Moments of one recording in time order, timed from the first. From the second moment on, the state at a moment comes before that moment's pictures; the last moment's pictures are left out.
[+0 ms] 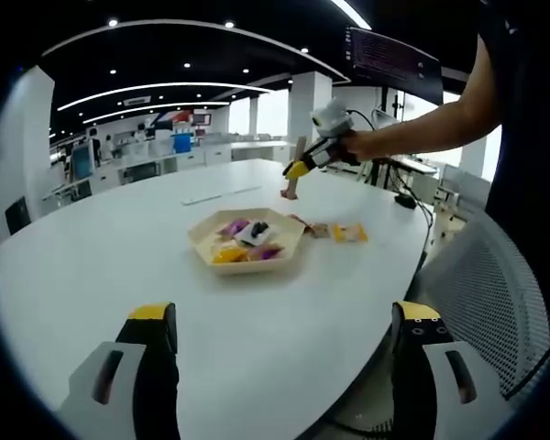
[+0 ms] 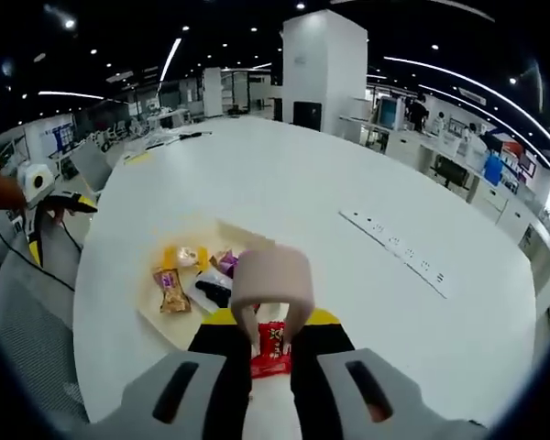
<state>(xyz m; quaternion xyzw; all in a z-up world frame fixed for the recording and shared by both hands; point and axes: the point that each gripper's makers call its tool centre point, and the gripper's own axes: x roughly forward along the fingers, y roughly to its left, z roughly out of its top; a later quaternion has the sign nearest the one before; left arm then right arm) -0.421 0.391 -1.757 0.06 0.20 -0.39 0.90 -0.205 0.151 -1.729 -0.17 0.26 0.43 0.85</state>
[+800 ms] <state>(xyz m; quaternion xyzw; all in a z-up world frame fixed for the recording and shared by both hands) -0.416 0.399 -1.752 0.11 0.17 -0.37 0.90 -0.213 0.188 -1.667 -0.18 0.22 0.46 0.84</state>
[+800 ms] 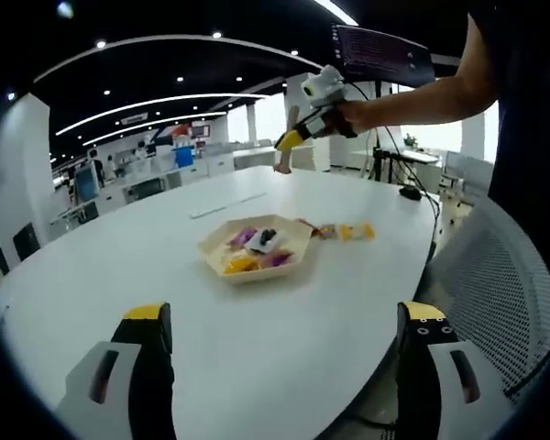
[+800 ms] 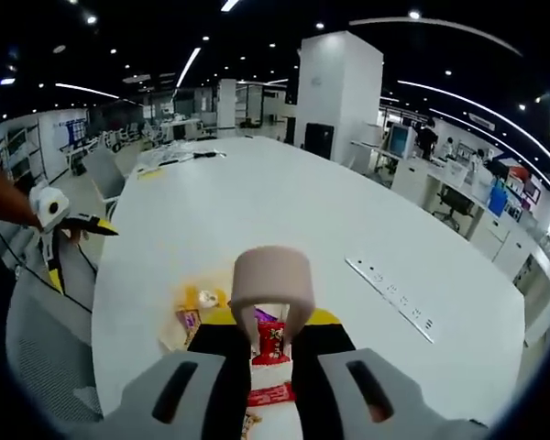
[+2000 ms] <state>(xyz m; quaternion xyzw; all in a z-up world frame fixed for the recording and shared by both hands) -0.411 0.409 -1.747 0.11 0.17 -0.35 0.91 -0.241 0.234 -1.667 -0.16 0.22 0.49 0.83</state>
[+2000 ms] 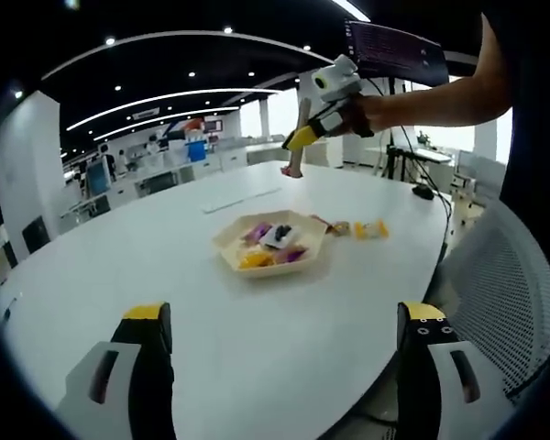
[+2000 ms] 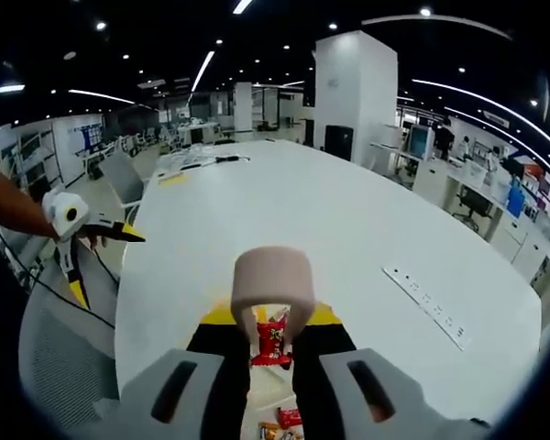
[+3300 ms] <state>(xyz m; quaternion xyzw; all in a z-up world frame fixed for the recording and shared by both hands) -0.410 0.409 -1.748 0.10 0.18 -0.35 0.91 -0.256 0.192 -1.660 -0.13 0.19 0.49 0.84</state>
